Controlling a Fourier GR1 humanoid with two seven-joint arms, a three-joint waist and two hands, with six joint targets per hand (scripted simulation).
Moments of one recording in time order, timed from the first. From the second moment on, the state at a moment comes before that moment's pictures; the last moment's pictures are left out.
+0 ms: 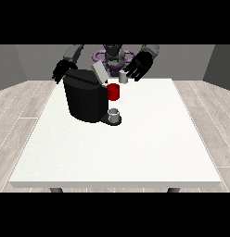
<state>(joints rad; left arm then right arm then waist) -1.09 0.47 0.14 -0.68 -0.60 -0.16 -0.13 -0.32 -0.04 -0.03 -1.35 -0.02 -0.15 -0.04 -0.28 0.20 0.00</state>
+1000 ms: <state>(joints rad) -1.16 0.42 0.12 -0.65 -0.64 -0.14 -0.10 -0.33 -0.06 -0.06 -1.37 -0.04 -0.14 -0.04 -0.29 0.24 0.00</state>
